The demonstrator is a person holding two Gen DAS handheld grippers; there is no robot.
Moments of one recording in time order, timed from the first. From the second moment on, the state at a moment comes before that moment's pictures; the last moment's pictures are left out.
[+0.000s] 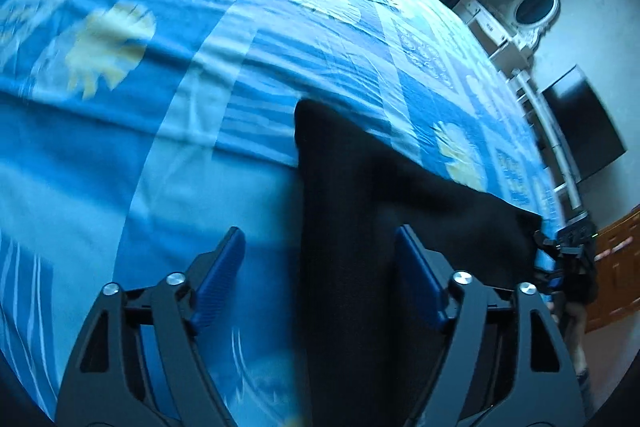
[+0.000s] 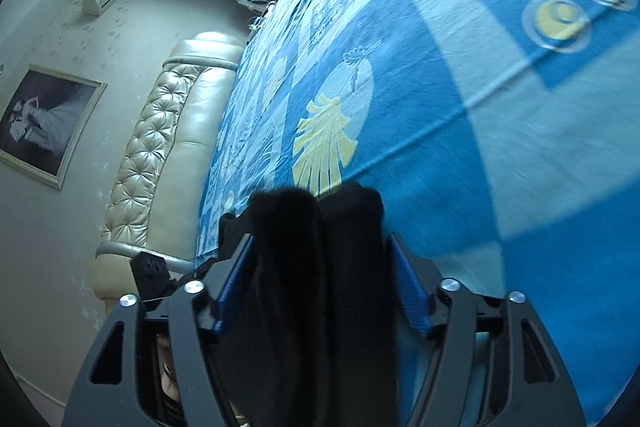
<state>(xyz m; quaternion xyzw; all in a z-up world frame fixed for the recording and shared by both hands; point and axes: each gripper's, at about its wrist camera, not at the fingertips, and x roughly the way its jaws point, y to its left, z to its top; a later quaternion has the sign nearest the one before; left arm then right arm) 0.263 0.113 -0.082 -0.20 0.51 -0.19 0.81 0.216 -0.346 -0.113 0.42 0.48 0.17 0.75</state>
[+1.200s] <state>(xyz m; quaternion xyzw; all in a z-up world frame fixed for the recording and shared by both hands) 0.148 0.110 -0.074 -0.26 0.52 -0.23 0.78 0.123 -0.301 -0.095 0.38 0.51 0.20 0.75</state>
